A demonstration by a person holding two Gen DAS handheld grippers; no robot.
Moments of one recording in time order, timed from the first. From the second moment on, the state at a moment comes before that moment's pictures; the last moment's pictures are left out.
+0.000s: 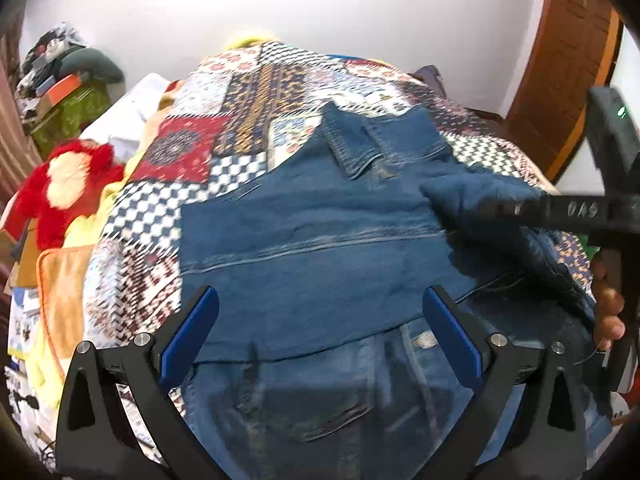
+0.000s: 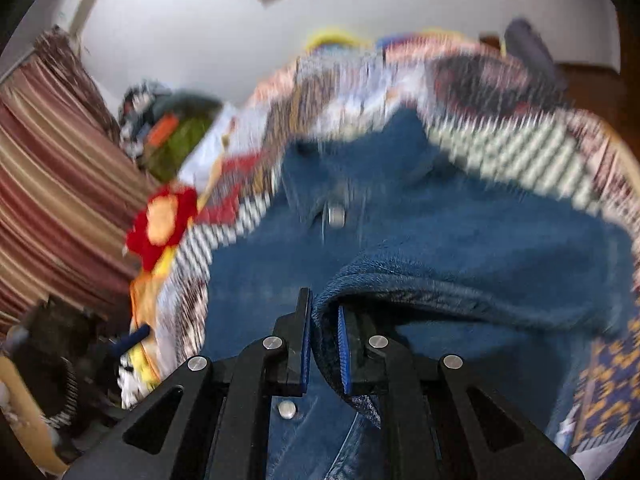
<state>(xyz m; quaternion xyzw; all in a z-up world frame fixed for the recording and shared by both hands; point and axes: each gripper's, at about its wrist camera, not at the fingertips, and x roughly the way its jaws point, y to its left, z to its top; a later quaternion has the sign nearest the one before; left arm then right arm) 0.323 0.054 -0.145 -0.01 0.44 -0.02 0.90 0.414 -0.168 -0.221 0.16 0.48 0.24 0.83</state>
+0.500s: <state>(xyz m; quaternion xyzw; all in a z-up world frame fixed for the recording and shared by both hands) 0.317 0.029 -0.140 0.02 0.45 -0.03 0.89 0.377 -0.176 -0.267 0.10 0.57 0.24 0.78</state>
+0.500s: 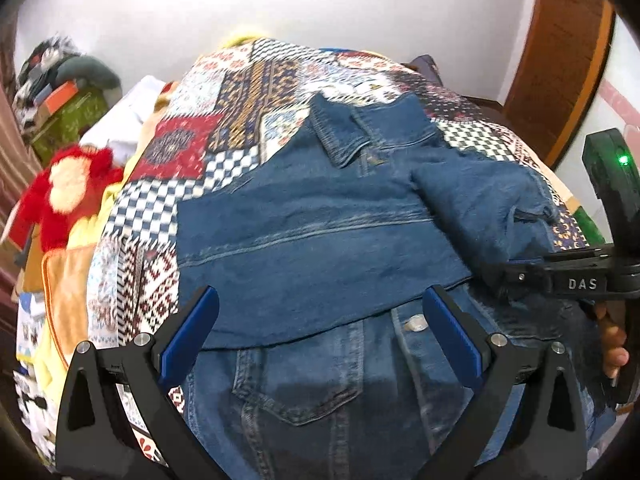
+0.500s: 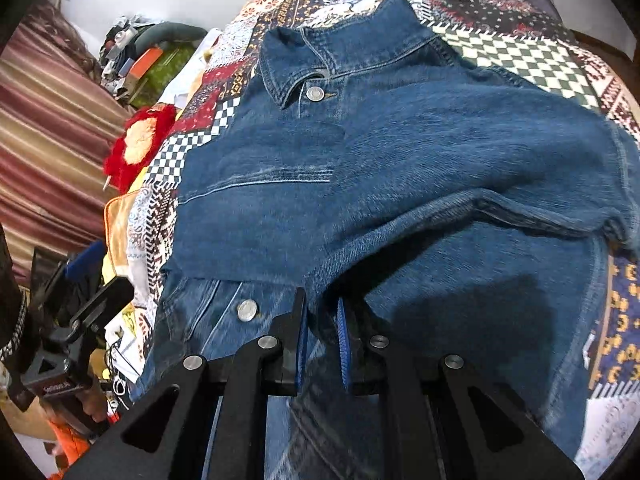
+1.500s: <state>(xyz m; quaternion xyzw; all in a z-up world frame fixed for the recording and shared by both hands) 0.434 -0.228 -0.189 0.20 0.53 -0.27 0.78 0.331 -0.409 -0.223 0.18 0.48 0.06 0.86</state>
